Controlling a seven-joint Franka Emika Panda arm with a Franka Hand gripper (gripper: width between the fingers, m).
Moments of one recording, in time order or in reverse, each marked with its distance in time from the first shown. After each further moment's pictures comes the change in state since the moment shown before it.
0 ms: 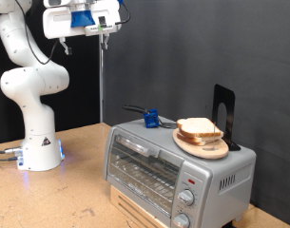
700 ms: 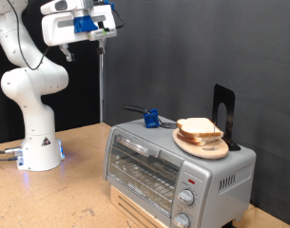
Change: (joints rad) arm 0.082 -0.010 -0.081 -0.035 -0.008 0.057 -0.474
